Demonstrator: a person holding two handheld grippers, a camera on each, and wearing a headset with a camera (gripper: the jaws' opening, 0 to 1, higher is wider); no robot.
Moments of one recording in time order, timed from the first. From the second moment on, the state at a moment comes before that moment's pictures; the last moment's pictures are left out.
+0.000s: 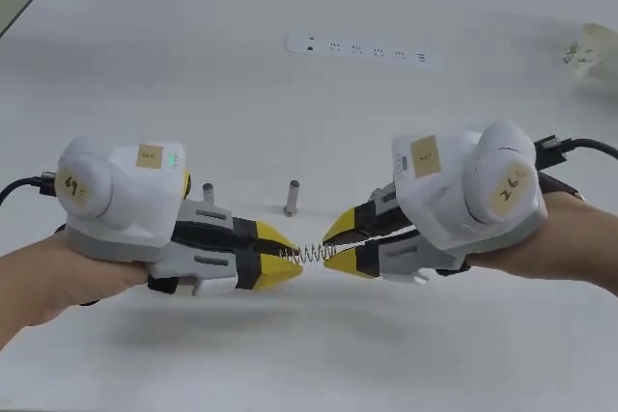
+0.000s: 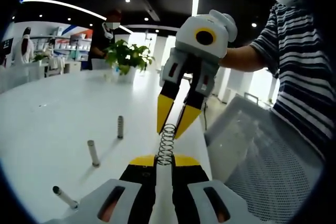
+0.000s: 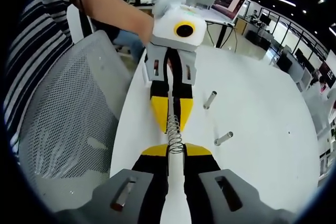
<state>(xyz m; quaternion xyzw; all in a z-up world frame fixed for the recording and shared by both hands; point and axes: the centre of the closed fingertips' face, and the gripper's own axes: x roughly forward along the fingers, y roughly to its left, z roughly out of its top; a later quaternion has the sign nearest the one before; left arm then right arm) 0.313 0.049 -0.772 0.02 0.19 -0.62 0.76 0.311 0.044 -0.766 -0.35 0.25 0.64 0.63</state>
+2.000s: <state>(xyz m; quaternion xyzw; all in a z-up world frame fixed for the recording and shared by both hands) 0.310 0.049 -0.779 0.05 0.19 -0.61 0.77 0.301 0.088 -0.741 -0.29 0.20 0.68 0.65</state>
